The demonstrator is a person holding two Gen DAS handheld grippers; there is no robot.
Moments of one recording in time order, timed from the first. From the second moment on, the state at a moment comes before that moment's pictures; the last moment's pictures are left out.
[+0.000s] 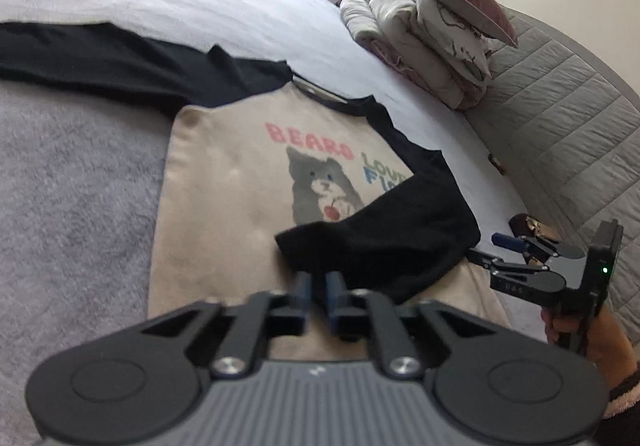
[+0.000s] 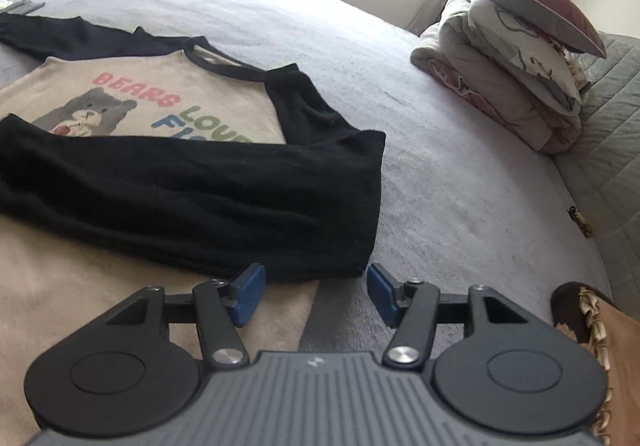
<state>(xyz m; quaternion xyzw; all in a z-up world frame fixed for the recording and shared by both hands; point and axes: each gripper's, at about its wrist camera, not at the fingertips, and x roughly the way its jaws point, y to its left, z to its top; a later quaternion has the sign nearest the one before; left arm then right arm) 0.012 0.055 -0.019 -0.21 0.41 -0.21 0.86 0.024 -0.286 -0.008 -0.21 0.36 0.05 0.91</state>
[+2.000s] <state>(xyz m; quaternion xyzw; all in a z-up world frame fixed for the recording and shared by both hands) 0.023 0.031 -0.019 -0.03 0.37 -0.18 0.91 0.038 -0.294 -0.029 -0.29 0.29 0.09 0.91</state>
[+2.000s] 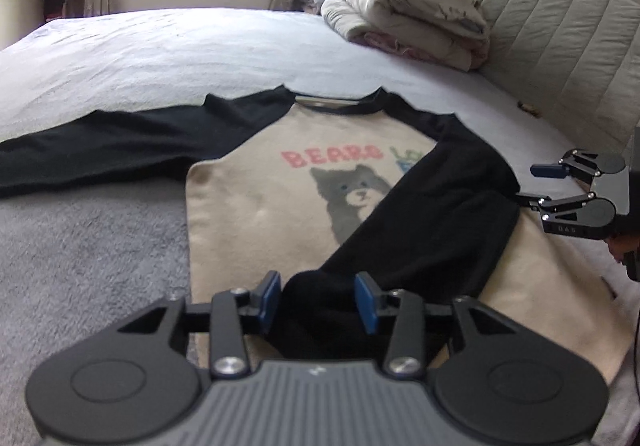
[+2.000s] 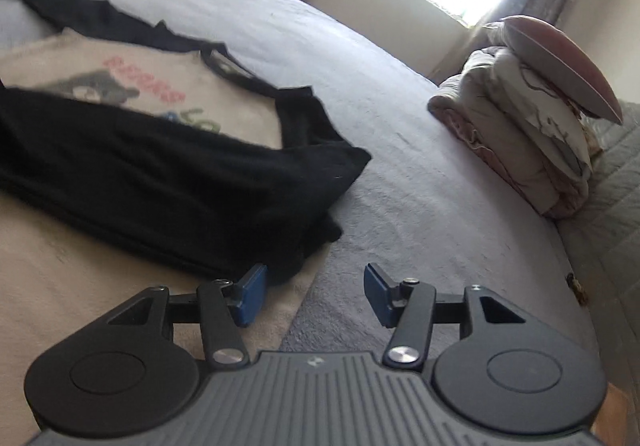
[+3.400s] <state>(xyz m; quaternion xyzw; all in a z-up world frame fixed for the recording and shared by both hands) 0.021 0.056 -0.016 -0.08 0.44 -0.20 0.87 0.087 -0.335 -0.039 -0.23 0.28 0.00 0.93</state>
